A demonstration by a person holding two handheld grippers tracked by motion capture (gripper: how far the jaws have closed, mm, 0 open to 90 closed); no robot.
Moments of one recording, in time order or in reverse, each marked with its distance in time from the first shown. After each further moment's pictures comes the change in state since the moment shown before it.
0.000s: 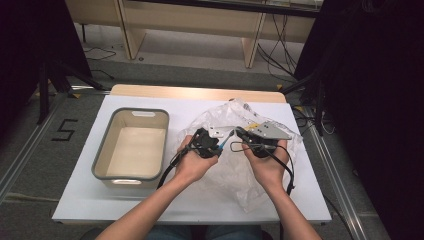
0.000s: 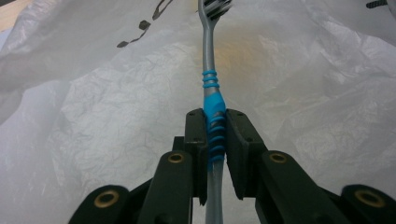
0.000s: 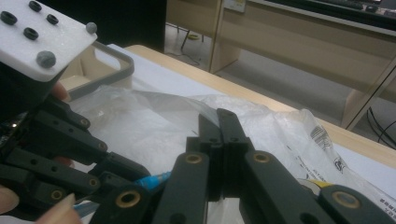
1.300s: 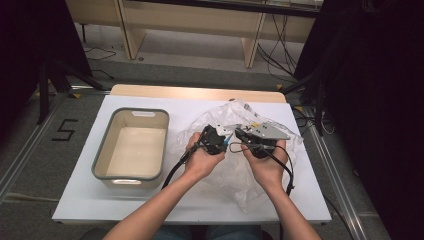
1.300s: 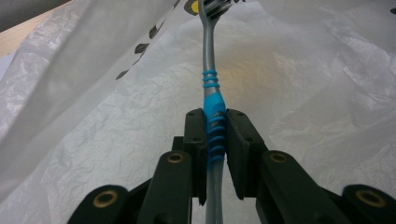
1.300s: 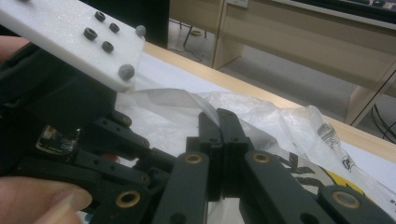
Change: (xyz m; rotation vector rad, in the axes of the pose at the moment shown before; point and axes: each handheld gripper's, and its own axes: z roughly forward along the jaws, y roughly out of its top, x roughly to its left) left arm -0.003 0.010 0.025 -0.034 0.042 0.028; right arm 0.001 -0.002 0.002 0.016 0.012 0.000
